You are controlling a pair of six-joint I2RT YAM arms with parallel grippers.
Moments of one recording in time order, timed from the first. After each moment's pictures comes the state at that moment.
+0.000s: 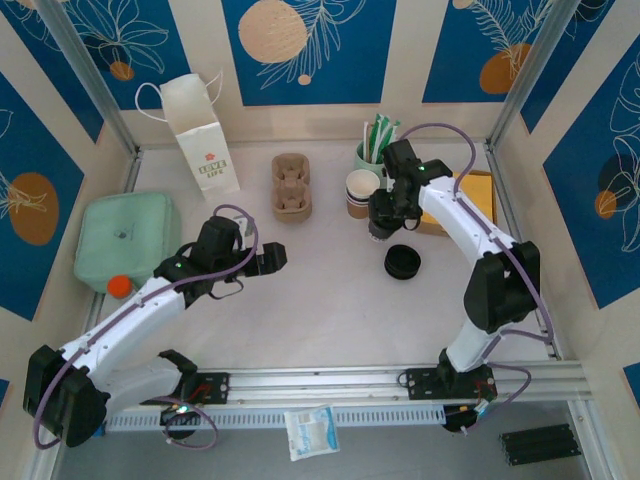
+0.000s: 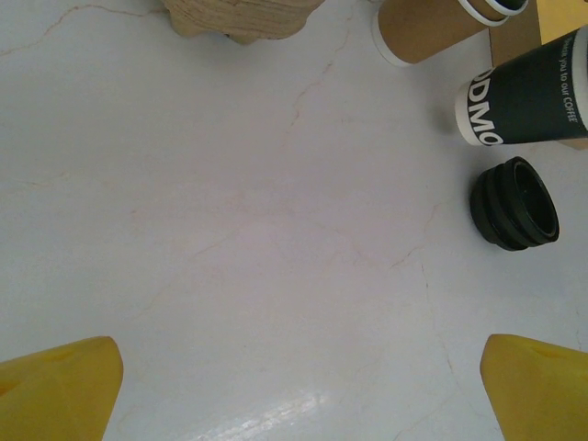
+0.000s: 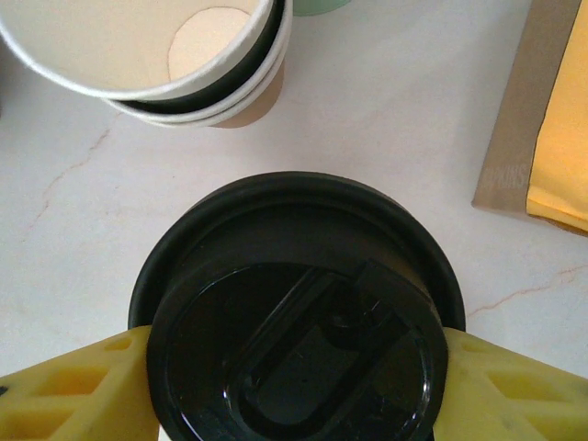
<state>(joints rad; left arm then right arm) -0.54 1.06 0.77 -0.47 0.16 -0.63 0.35 1.69 1.51 -1.01 0.07 0.28</state>
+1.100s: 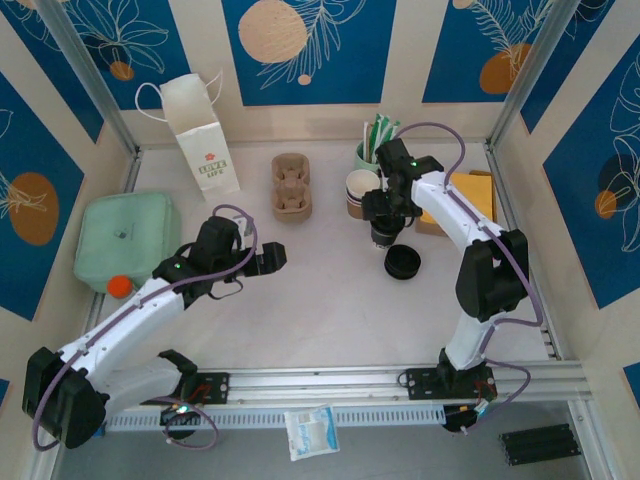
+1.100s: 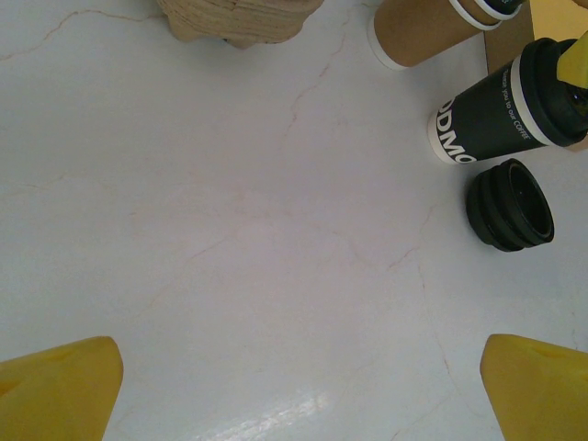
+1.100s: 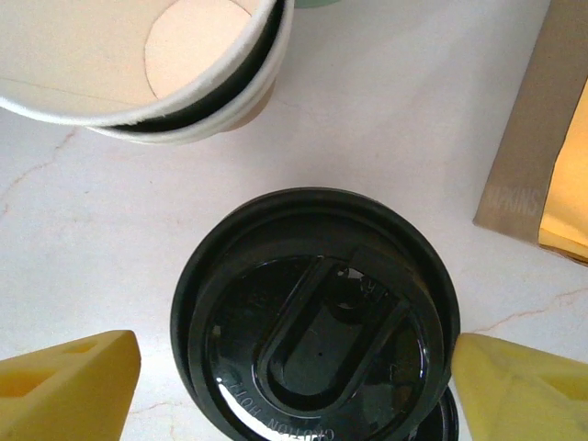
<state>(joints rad) -0.54 1.05 0.77 -0.47 0.16 -0.63 0.35 1.77 1.55 -1.02 0.08 0.24</state>
